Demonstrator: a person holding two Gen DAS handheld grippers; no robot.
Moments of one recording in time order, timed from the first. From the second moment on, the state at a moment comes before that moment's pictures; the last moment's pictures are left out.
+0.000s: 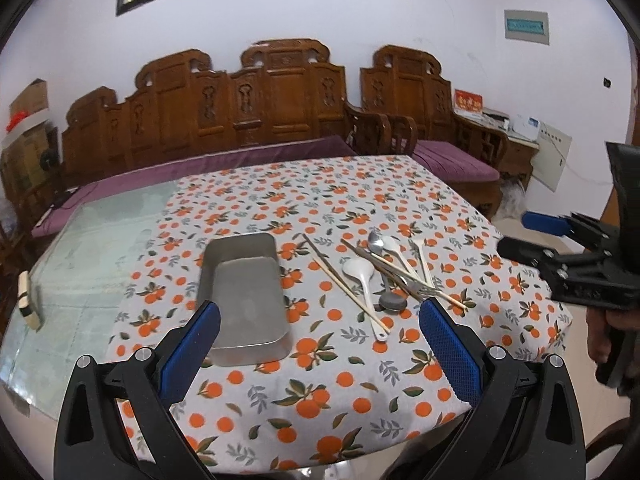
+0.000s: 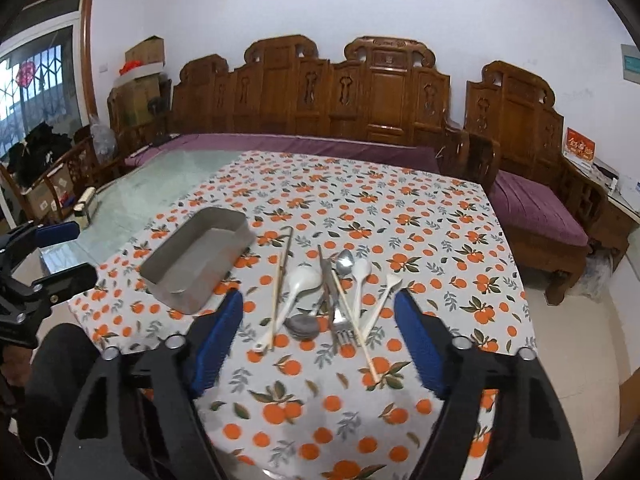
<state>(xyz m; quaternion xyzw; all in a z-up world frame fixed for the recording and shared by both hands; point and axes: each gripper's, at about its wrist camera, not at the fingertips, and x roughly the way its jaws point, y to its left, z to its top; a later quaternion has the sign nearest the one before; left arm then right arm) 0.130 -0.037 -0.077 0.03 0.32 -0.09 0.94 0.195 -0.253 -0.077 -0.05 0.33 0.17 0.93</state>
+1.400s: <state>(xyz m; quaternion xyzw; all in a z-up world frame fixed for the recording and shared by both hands) 0.234 -0.116 -0.201 0.08 0.45 -0.10 0.88 0.286 -0.282 -0.241 -0.11 0.47 0.21 0.85</state>
